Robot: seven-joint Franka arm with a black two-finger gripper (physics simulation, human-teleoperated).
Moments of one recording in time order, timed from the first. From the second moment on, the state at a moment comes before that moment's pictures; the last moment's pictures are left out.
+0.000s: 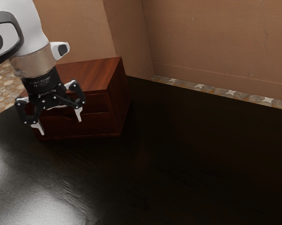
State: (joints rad) arm 0.21 -0.28 -0.07 -1.71 -0.02 1.43 -0.87
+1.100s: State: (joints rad) arm 0.70 -0.07 -0.22 -1.67 -0.01 1.72 -1.51
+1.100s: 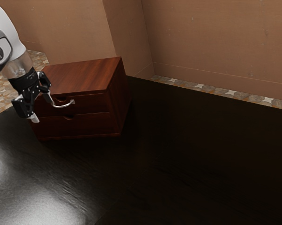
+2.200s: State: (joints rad) arm 0.60 0.11 -0.10 -1.59 0.02 1.89 -1.66
